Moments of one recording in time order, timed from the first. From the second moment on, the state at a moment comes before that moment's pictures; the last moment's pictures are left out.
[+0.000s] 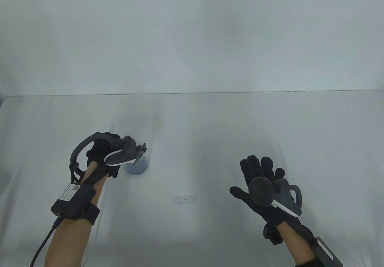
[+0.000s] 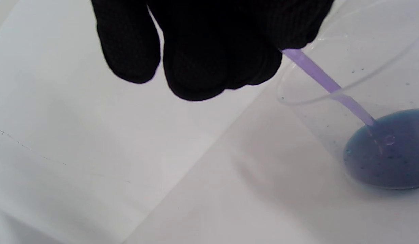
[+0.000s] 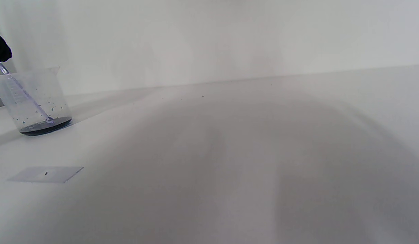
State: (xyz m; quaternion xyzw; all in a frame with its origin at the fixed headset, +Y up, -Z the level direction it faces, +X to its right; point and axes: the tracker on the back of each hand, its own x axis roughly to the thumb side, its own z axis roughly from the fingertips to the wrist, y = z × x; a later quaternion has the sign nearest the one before) left_hand -0.223 -0.641 -0.410 -0.06 -0.08 -0.39 0.92; right_hand 0.175 -0.671 -0.295 0.11 0.03 0.99 0.08
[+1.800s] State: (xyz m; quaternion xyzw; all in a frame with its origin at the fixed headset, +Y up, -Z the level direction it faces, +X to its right) left_hand -0.215 -0.582 -0.315 0.07 -0.17 -0.16 0.97; right_hand 0.040 -0.752 -0.340 0.20 0.14 0.97 -0.02
